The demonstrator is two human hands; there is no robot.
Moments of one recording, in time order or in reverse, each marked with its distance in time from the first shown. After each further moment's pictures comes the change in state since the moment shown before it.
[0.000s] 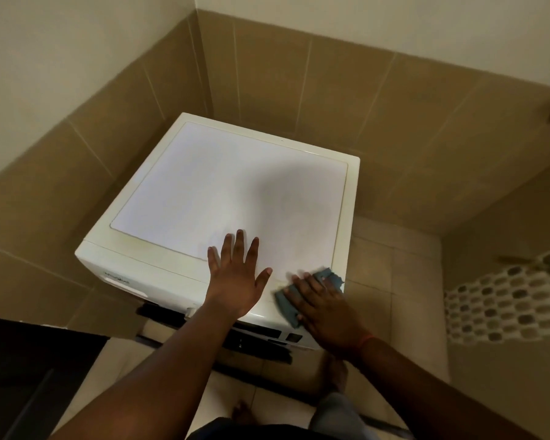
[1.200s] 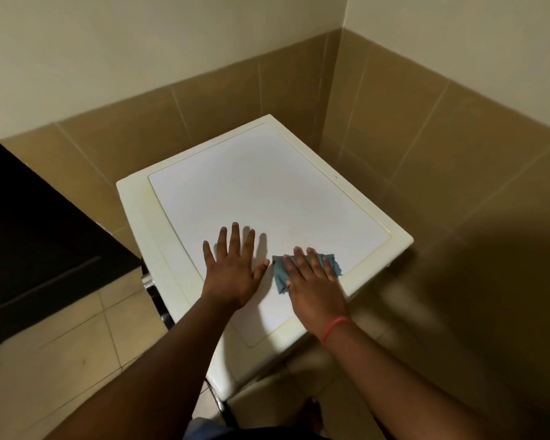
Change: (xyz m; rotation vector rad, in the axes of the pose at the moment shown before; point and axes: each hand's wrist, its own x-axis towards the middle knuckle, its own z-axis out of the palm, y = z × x) left_hand 0.093 0.117 0.003 -0.075 0.118 -0.700; right_hand 0.141 0.170 -0.045 -0.091 0.032 -0.366
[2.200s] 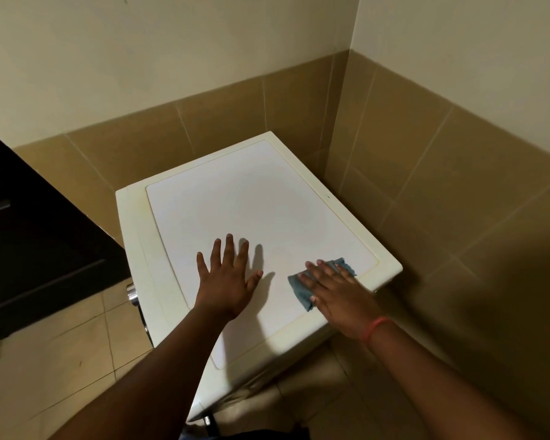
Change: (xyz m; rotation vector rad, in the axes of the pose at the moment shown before) left_hand 0.018 0.033 0.003 0.010 -0.019 -0.105; right_hand 0.012 0.128 0.003 -0.052 0.007 -0.324
